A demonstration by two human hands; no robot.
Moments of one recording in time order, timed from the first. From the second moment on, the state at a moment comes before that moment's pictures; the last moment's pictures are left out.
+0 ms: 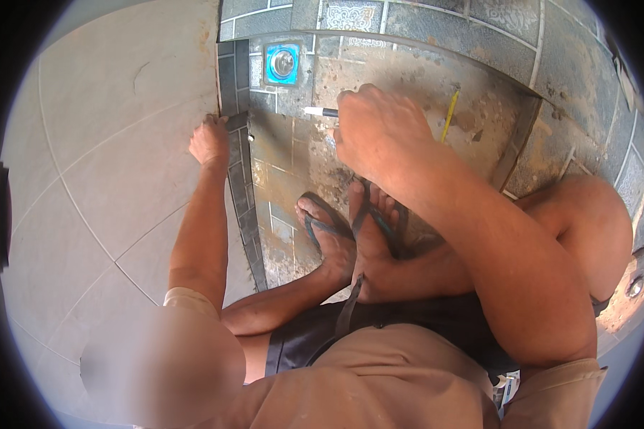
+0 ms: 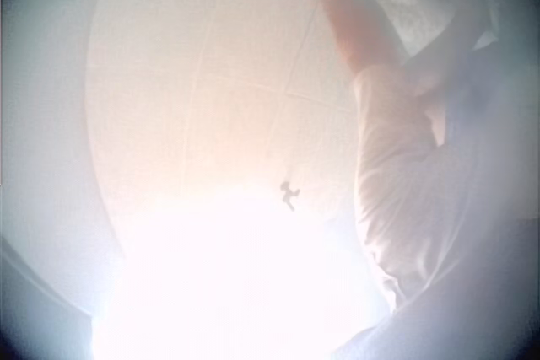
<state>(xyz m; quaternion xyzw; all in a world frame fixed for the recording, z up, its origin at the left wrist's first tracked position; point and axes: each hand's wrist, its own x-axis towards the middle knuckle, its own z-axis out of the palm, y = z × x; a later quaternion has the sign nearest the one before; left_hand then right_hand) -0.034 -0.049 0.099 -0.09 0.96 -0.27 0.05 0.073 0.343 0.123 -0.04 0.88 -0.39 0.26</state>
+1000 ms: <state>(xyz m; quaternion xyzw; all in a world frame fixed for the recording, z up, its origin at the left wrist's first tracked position) -0.021 -0.065 0.079 -0.11 0.97 -0.20 -0.02 0.072 0.349 0.126 -0.03 0.88 -0.40 0.27</state>
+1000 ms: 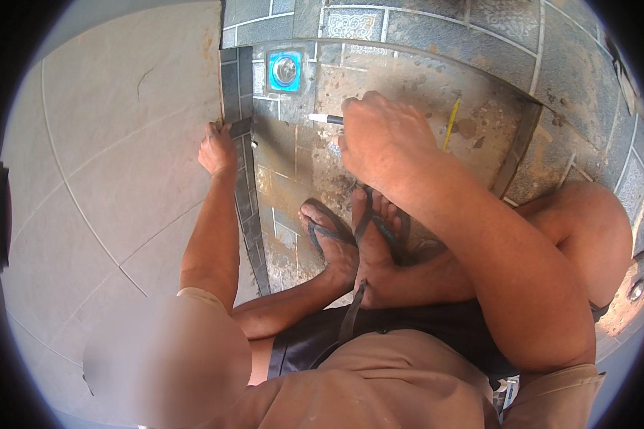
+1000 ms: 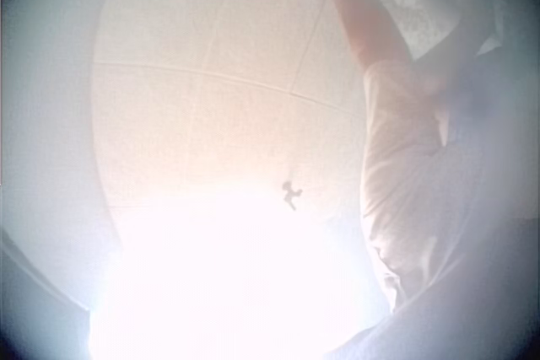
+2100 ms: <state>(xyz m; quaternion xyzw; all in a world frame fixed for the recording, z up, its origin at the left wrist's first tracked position) -0.034 -0.006 0.016 -0.49 0.68 0.45 -0.31 0.073 0.345 0.106 -0.08 0.88 -0.40 0.24</state>
